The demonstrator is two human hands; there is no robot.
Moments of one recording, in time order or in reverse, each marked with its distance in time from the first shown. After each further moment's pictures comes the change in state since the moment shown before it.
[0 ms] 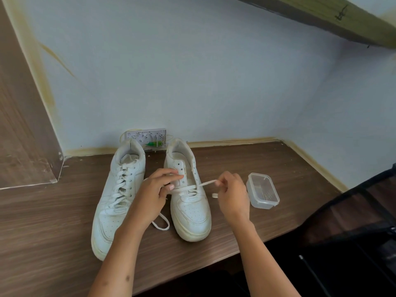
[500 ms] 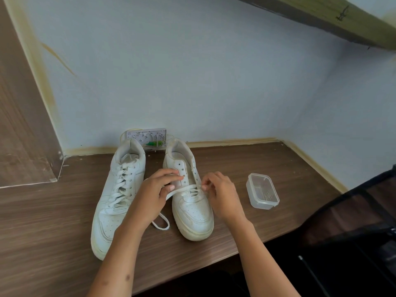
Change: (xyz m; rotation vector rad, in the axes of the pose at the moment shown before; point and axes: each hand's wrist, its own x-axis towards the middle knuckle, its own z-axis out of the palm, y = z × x) left_hand 0.000 -0.002 0.001 0.006 -0.008 0.008; right_hand -0.001 -0.008 0.006 0.005 -0.195 -0.304
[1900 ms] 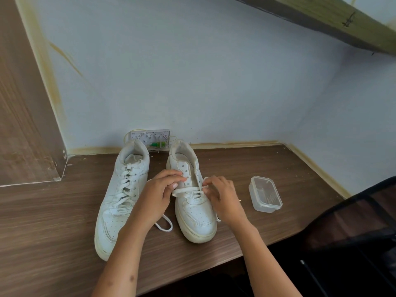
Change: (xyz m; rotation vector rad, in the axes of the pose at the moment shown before) left_hand 0.000 0.000 0.000 -0.016 0.014 -0.015; right_hand -0.001 0.004 0.003 0.076 -0.067 0.034
